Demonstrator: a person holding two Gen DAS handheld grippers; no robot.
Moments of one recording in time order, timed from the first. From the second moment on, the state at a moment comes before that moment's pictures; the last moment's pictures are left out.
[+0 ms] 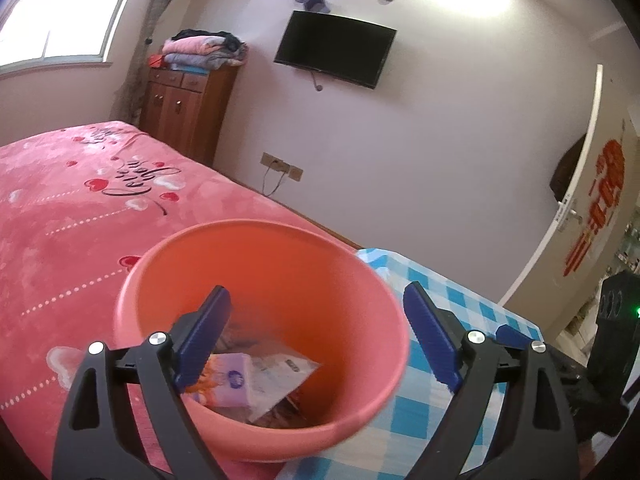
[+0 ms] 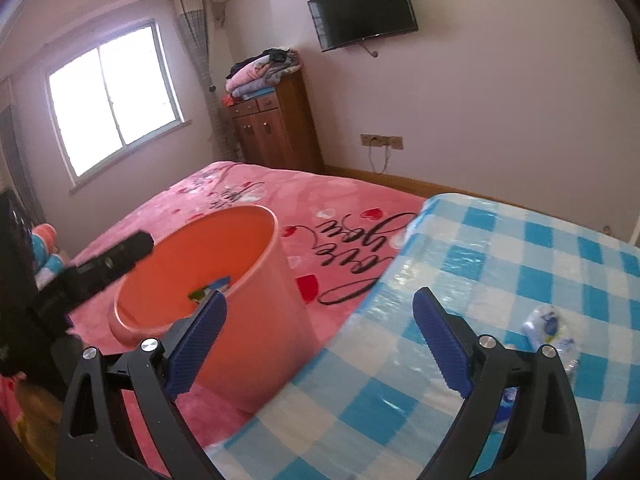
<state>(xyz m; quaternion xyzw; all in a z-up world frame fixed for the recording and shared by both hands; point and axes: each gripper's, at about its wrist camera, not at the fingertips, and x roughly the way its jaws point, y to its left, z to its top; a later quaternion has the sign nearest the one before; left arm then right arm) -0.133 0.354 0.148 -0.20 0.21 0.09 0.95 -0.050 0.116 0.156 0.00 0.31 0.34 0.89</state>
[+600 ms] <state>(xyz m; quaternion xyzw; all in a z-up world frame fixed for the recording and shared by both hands) -0.127 0.285 0.156 -0.15 0.22 0.04 0.96 -0.072 0.048 0.141 0.01 0.28 0.29 0.92</state>
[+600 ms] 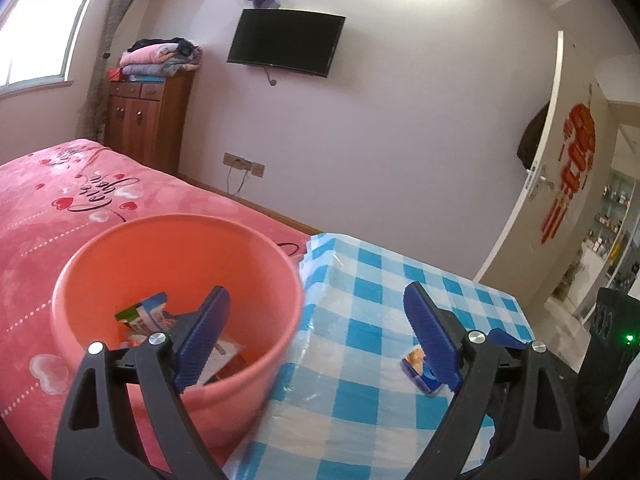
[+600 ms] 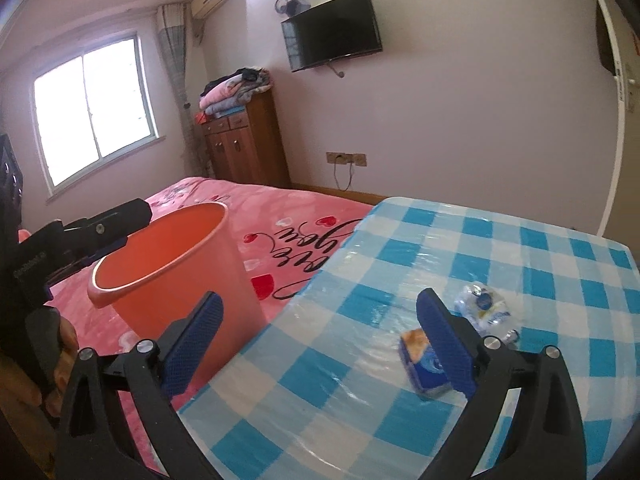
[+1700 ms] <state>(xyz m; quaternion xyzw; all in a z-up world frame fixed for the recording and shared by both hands) -0.100 0.170 0.110 -0.11 0.31 -0.05 0.94 -0.072 -0.083 0.105 0.06 0.28 0.21 0.93</state>
